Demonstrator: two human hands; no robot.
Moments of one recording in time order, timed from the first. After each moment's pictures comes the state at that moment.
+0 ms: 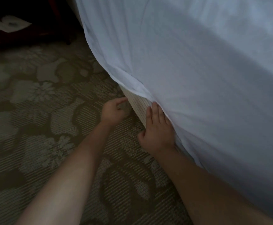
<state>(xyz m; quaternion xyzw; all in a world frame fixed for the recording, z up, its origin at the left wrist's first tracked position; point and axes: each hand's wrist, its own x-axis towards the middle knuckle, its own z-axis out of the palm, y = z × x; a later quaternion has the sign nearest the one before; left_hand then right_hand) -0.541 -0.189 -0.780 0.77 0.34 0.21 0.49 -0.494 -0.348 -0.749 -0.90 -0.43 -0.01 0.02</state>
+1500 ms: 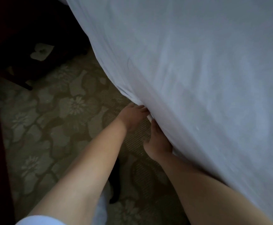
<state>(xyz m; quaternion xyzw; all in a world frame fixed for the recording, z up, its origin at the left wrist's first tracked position) -0.482 -0.186 -0.640 0.95 0.02 -0.30 -0.03 -0.479 -0.336 -0.693 -0.89 -0.32 0.27 0.17</state>
